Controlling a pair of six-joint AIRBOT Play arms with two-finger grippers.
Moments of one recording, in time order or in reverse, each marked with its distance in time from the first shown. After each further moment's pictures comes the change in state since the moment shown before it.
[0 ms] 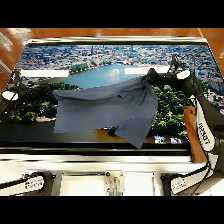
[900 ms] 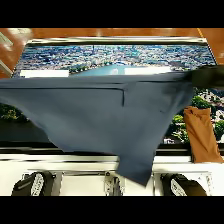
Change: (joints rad) left arm 0.240 0.793 0.160 0.345 -0.529 -0.054; right arm -0.071 0.718 0.050 -0.529 0.648 0.002
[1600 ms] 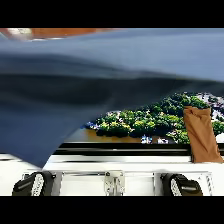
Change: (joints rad) left arm -0.007 0.057 0.652 -0.135 0.120 0.075; right arm -0.002 0.488 0.112 0.163 -0.561 -0.092
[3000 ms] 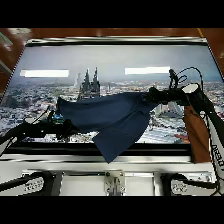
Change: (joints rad) left arm -0.359 -0.830 -1.267 -0.388 0.089 0.022; right arm 0.052 -0.938 -0.523 0.297 0.088 -0.024
